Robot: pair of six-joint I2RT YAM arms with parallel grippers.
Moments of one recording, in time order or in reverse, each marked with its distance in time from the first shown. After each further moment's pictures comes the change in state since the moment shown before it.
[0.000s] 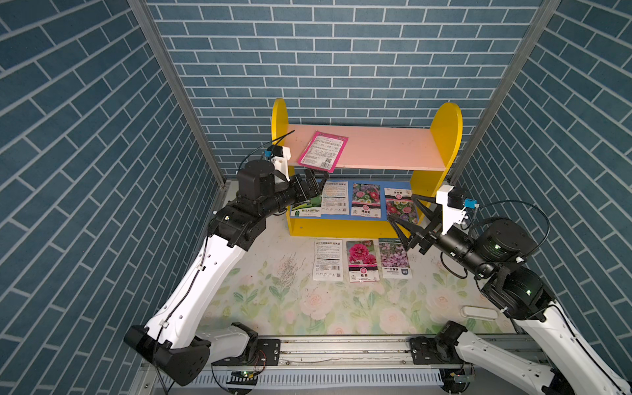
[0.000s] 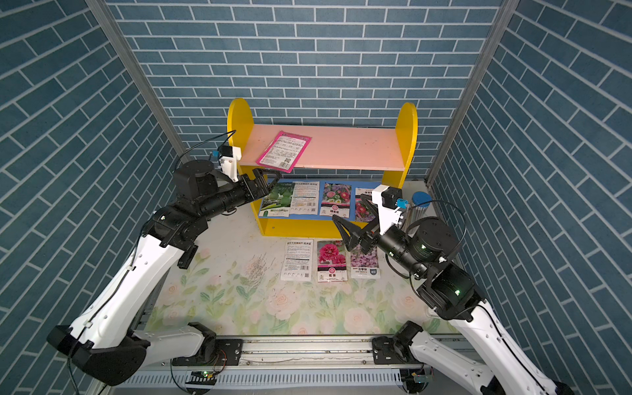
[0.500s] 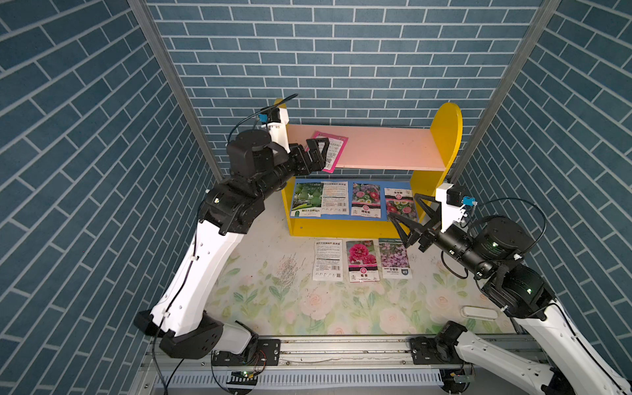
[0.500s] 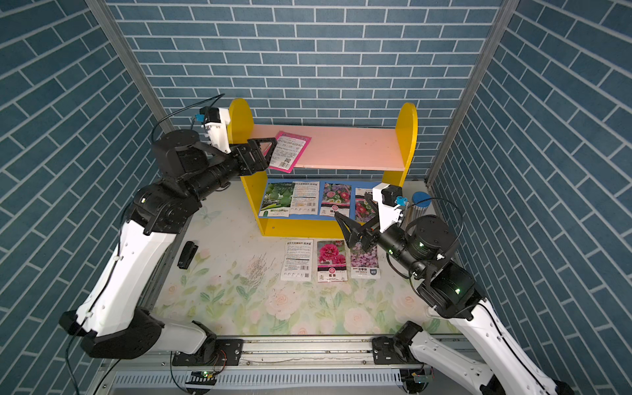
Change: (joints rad) left arm -0.080 0.120 0.410 -0.163 -0.235 0.231; right arm 0.000 0.009 0.014 -0.036 0.055 0.000
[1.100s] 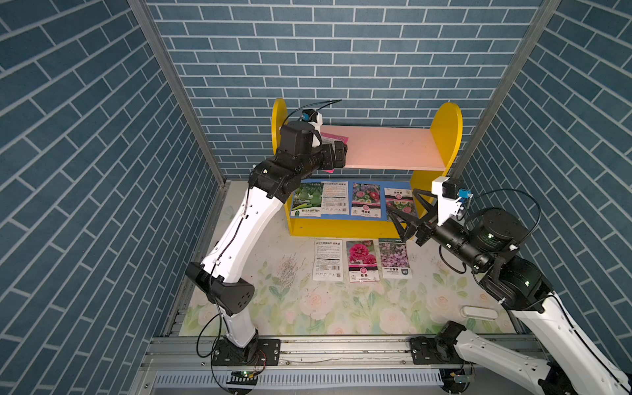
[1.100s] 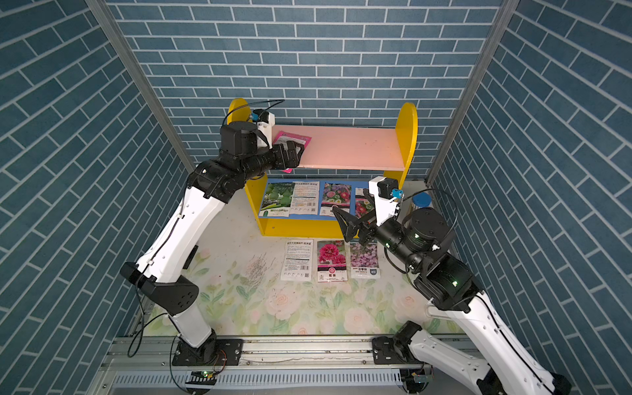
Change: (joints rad) left arm -0.017 0.377 0.275 -0.069 -0.058 0.132; right arm 0.000 0.060 0.070 -0.041 0.038 -0.009
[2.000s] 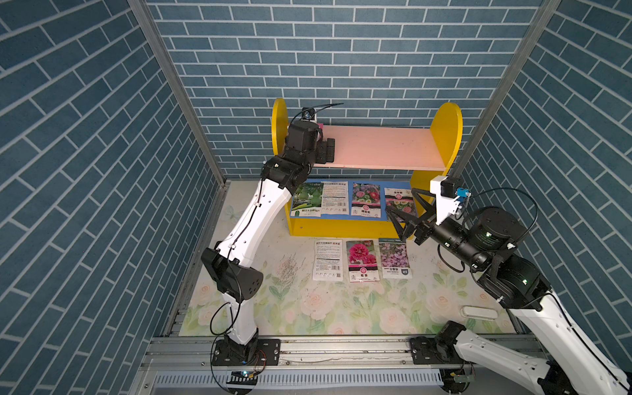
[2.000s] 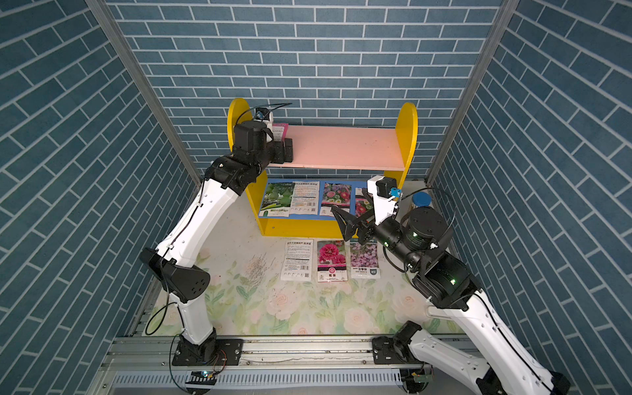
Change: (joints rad) left arm 0.046 0.121 0.035 0.046 -0.280 0.212; right arm 0.000 0.010 0.000 0.007 -0.003 0.000
